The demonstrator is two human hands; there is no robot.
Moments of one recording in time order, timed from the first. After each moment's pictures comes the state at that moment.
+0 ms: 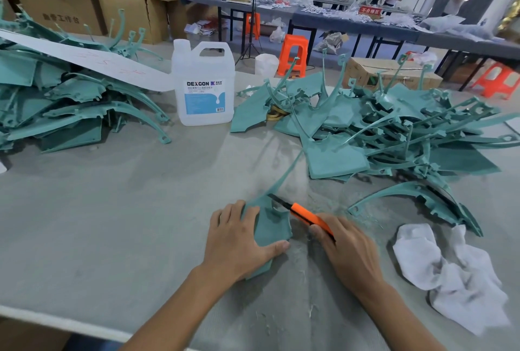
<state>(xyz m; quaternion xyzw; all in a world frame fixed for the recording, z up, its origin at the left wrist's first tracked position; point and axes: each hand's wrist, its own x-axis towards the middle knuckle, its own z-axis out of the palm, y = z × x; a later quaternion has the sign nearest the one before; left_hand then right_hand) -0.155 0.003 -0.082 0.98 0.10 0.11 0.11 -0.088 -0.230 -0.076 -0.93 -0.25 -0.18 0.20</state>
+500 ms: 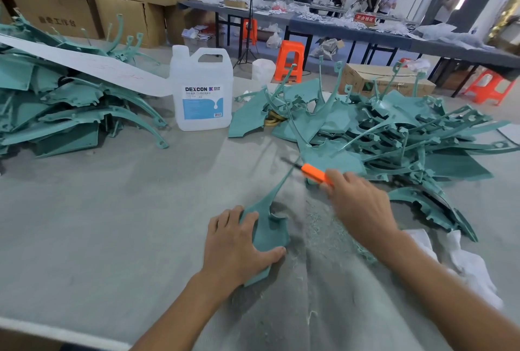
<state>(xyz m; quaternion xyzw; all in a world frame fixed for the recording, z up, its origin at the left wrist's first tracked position) -0.157 0.001 -0.078 0.98 0.11 0.13 0.13 -0.037 -0.217 0.011 -0.94 -0.27 -0.21 -0.01</state>
